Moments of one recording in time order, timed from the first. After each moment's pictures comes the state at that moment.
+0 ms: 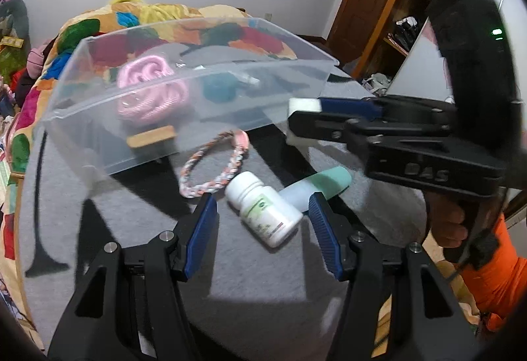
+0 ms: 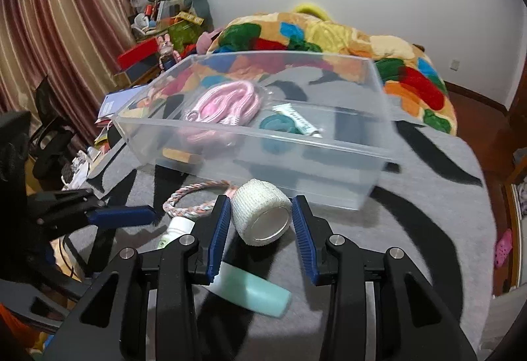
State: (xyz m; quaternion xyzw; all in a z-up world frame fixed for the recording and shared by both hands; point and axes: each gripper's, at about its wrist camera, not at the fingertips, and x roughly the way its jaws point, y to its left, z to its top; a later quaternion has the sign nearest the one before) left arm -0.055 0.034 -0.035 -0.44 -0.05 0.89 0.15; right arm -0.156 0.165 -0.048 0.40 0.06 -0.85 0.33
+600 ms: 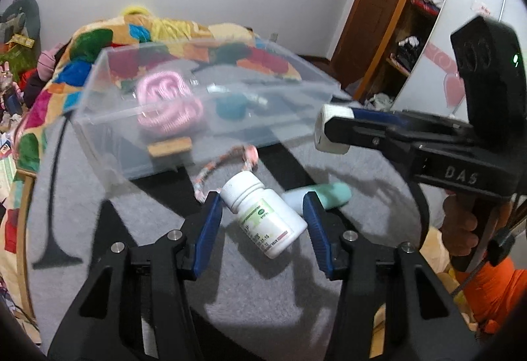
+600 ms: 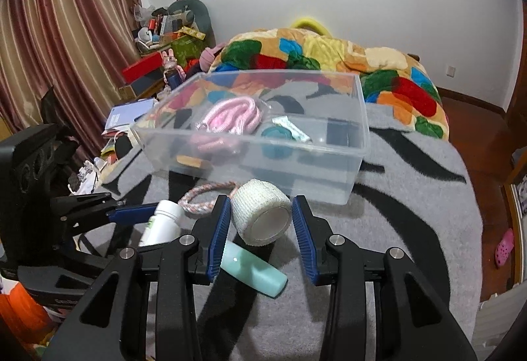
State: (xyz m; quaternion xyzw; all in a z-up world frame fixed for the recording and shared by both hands) left arm -0.039 0.018 -0.015 -0.39 -0.07 0.91 0.13; right arm -0.137 0.182 -0.027 0.38 0.04 -0.86 0.33
